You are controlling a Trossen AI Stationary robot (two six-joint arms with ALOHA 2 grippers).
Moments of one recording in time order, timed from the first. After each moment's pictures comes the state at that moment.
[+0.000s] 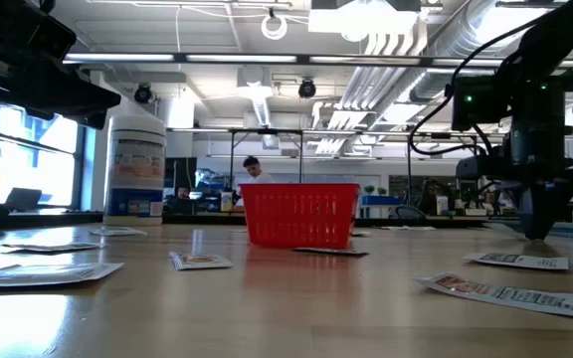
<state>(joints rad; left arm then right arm) -0.09 0.17 0.02 0.04 0.01 0.02 -0.42 1.20 0.44 -0.72 -0.05 1.16</state>
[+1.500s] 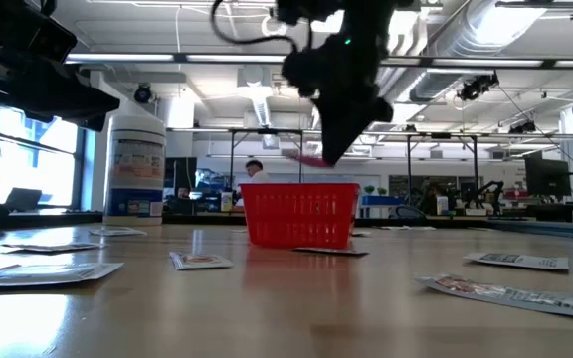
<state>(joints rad) -0.09 0.17 0.02 0.02 0.01 0.02 0.03 1.92 1.53 -0.90 0.19 0.61</state>
